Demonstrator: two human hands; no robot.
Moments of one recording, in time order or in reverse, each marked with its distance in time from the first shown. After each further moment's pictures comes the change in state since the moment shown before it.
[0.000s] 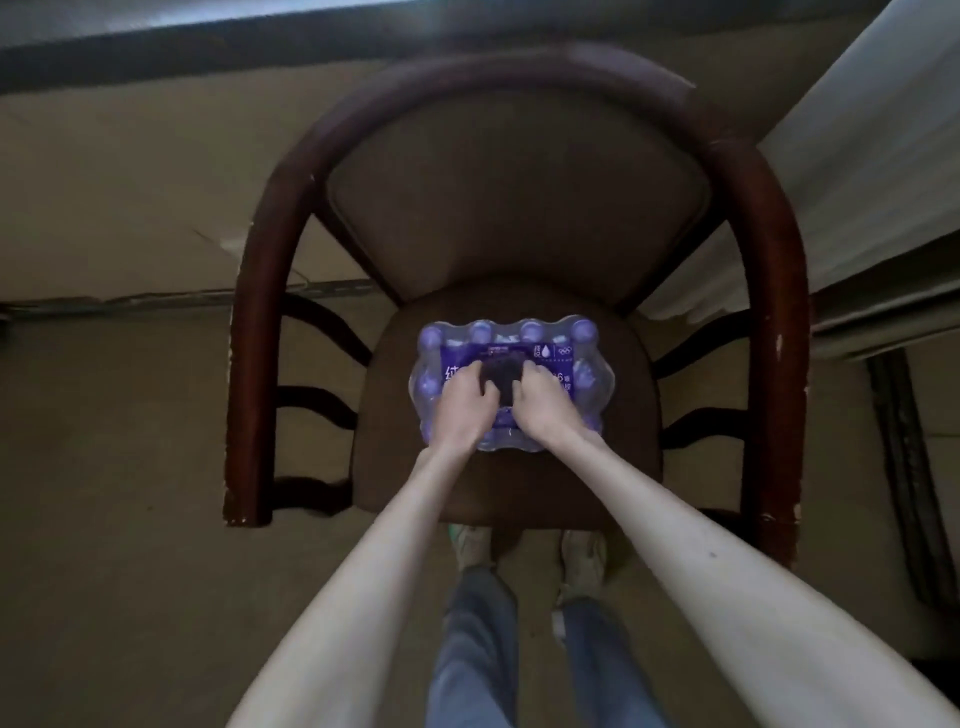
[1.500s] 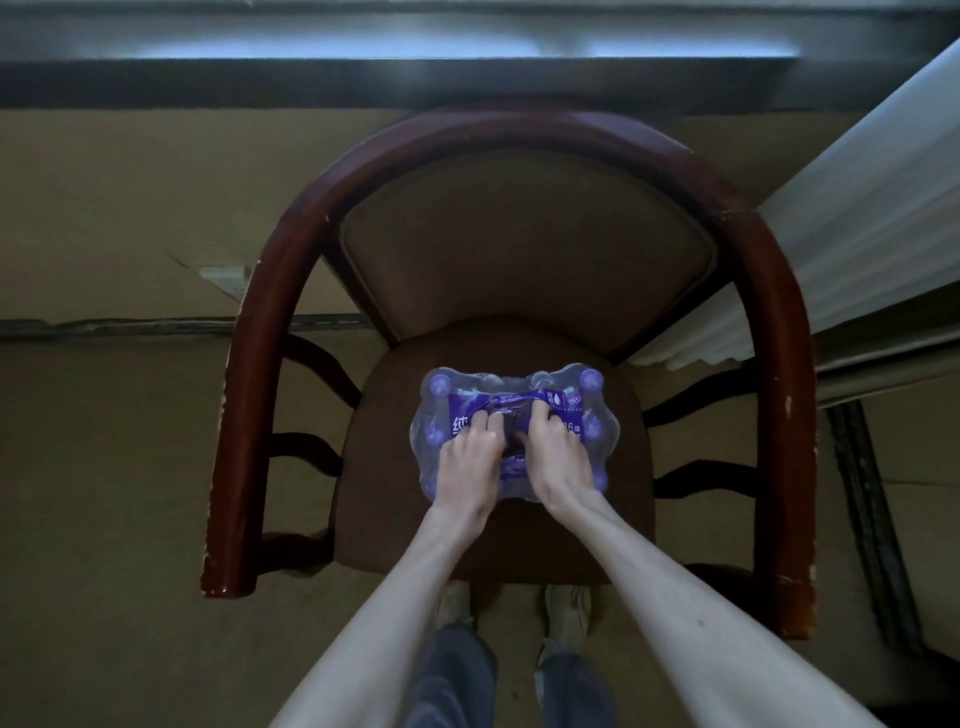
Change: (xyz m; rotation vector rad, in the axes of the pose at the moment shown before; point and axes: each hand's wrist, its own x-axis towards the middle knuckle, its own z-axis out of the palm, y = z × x) left_hand -0.004 -0.014 -0.003 0.478 0.022 0.355; right_hand 0.006 0.003 0.015 -0.263 0.175 -0.064
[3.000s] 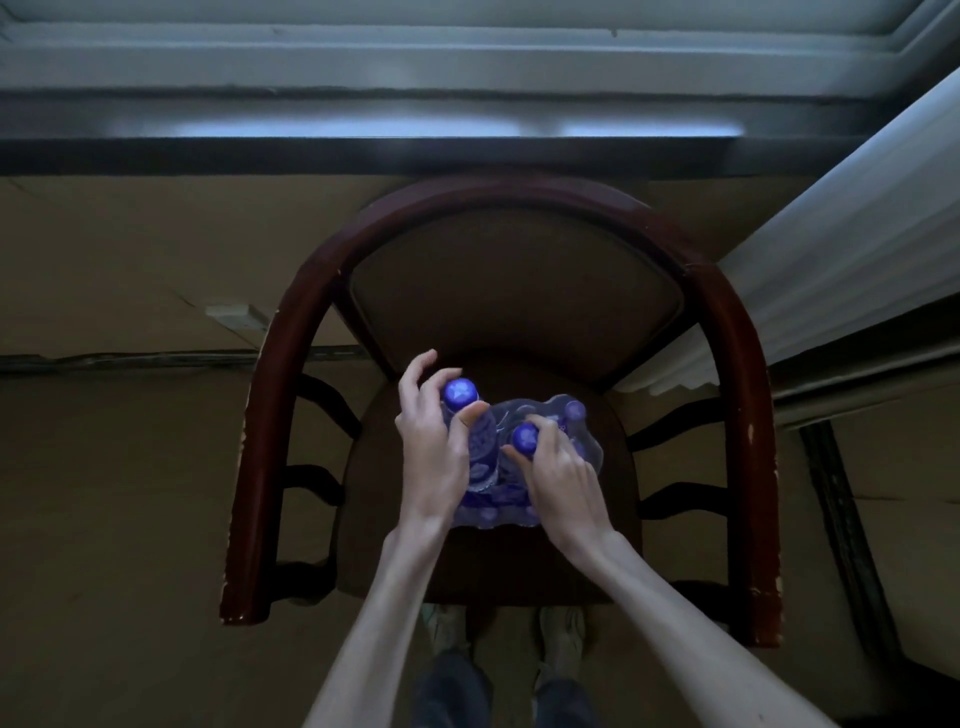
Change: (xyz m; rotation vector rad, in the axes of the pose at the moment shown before) left_hand 0.000 0.012 -0.108 -0.823 0.342 -0.180; right_hand -0.043 -0.019 -0.059 0.109 0.292 -0.384
